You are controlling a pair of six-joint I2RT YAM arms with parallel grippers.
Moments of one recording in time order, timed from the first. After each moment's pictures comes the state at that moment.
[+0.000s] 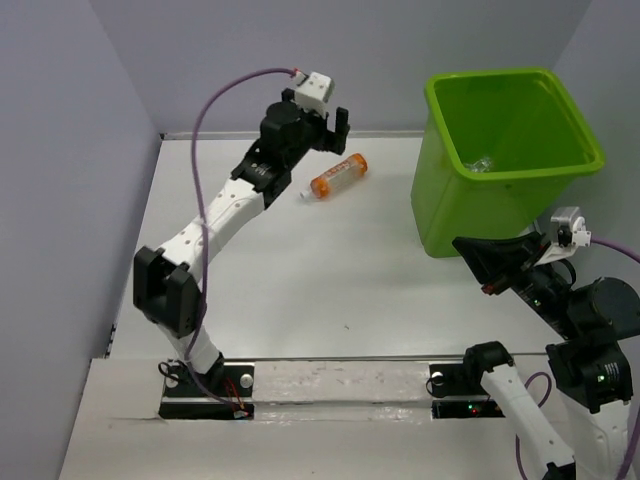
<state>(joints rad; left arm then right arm) -0.56 1.61 1.63 0.03 -0.03 -0.06 0.23 0.40 1.04 -0.43 -0.50 0.39</state>
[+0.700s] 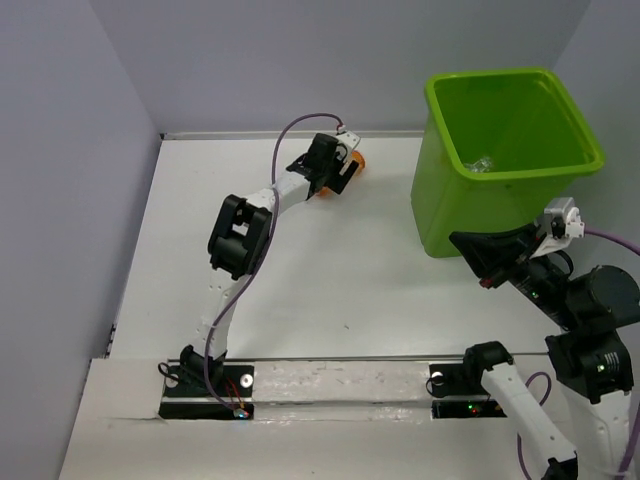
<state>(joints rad) -0.53 2.32 1.88 -0.15 -0.10 0.23 0.23 0.44 1.08 -0.43 -0.50 0.33</state>
